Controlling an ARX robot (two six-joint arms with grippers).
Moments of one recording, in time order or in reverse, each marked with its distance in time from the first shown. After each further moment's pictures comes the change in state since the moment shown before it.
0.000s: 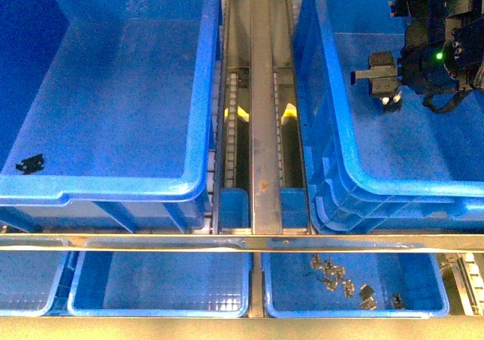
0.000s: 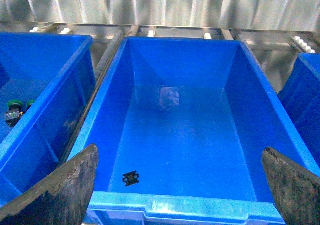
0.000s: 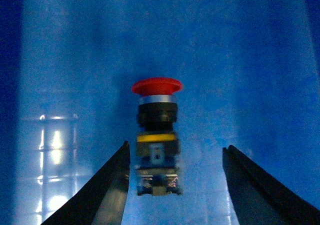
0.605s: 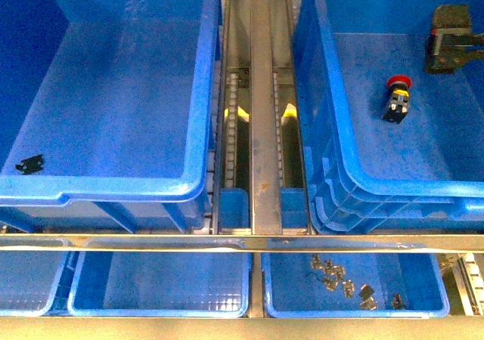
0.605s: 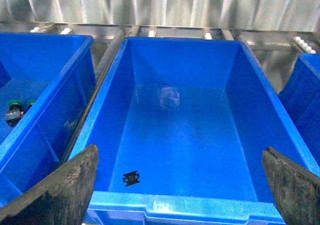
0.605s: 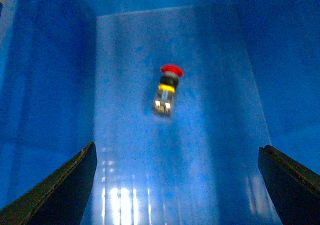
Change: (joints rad) left arm 0.000 0.000 0.000 0.000 0.000 0.000; right arm -0.083 -0.809 -0.745 0.094 -0.204 0.126
